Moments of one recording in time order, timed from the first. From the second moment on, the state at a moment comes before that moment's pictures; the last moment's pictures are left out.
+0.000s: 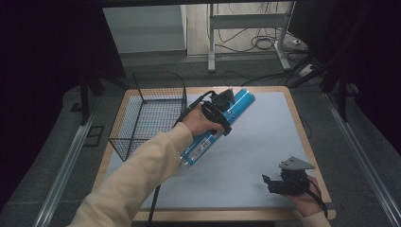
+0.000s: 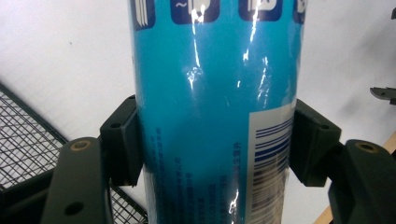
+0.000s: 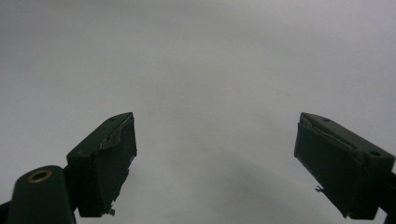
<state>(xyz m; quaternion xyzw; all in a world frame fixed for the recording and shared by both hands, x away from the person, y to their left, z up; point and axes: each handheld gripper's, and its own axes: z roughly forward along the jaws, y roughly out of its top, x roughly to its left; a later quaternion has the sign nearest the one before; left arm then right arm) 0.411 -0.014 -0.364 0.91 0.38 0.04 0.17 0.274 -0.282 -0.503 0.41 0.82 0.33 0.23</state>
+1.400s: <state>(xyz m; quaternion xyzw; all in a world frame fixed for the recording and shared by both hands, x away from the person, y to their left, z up) 0.479 0.004 -0.319 0.90 0.41 0.08 0.15 0.276 -0.285 -0.504 0.42 0.82 0.32 0.23</state>
